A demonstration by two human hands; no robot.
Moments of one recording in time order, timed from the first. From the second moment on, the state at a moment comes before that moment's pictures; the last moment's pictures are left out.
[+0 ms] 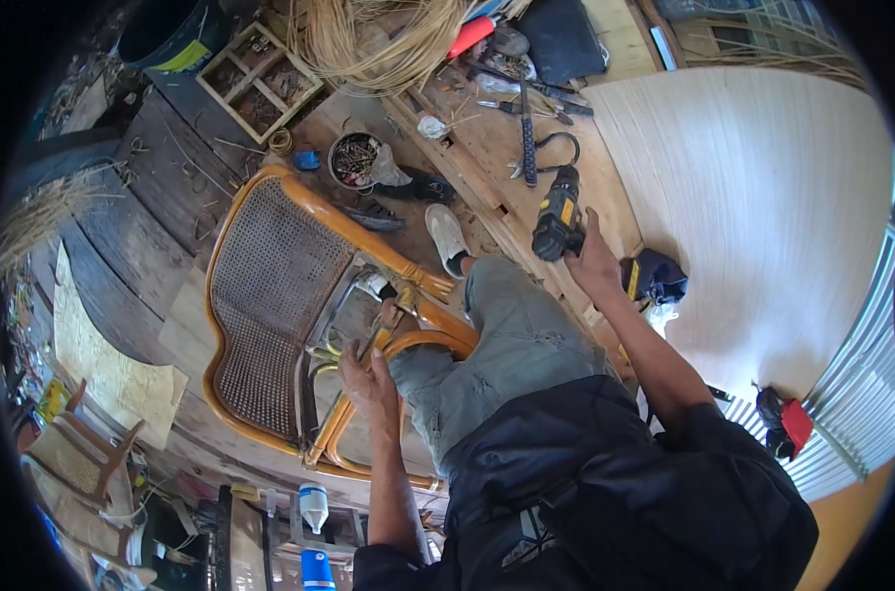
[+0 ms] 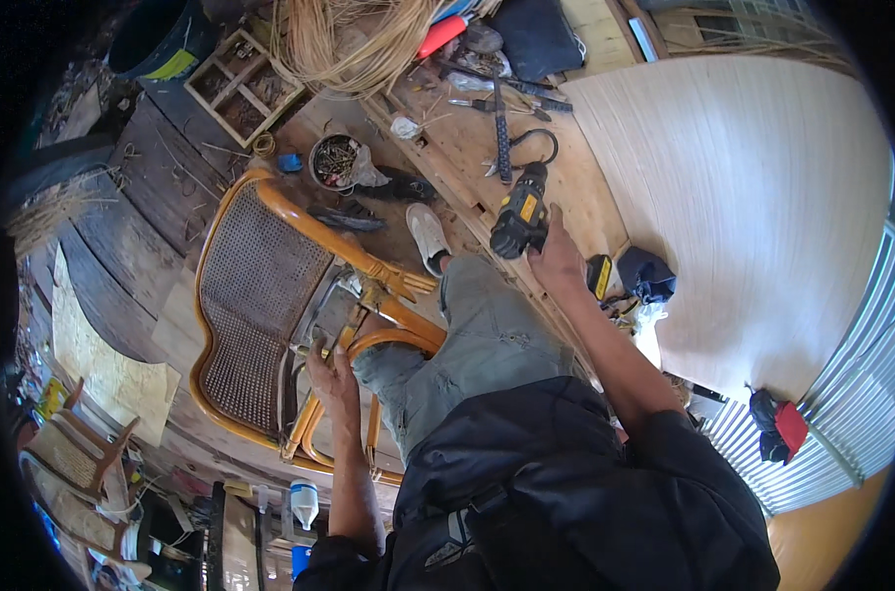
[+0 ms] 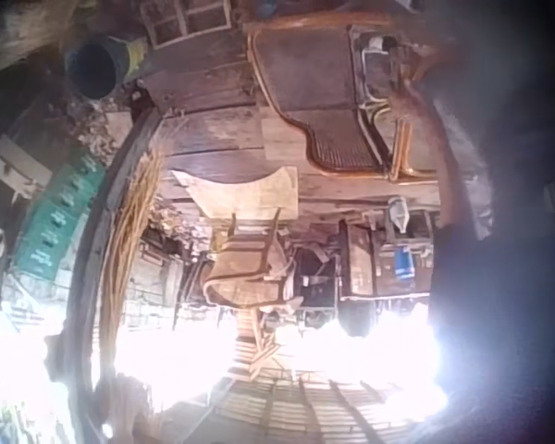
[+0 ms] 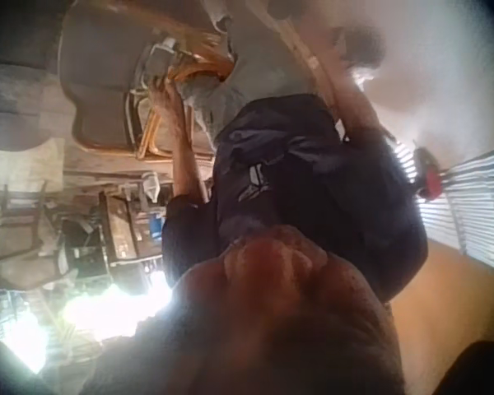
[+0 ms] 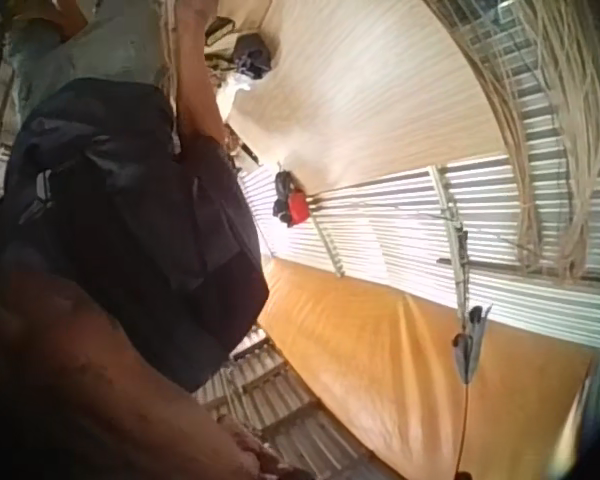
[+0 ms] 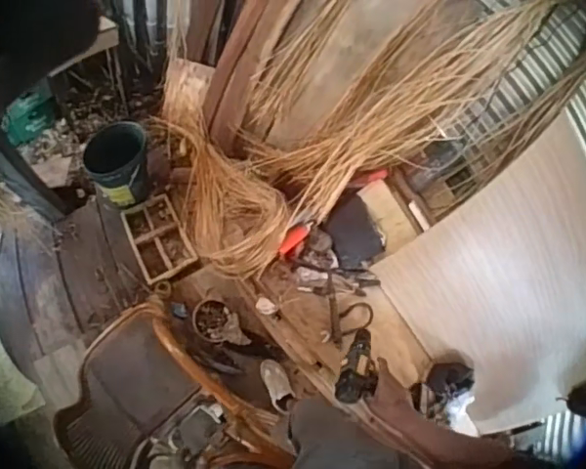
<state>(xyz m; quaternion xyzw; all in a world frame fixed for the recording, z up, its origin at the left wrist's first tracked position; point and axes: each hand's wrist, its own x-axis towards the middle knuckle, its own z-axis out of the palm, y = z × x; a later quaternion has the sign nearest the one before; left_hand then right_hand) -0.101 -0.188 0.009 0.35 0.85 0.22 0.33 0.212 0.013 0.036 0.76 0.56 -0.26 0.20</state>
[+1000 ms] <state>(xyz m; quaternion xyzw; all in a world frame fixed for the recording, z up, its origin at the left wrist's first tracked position) -0.092 -0.156 -0.028 0.23 0.89 0.00 0.41 0.416 0.009 -0.208 0.87 0.46 -0.17 -0.01</state>
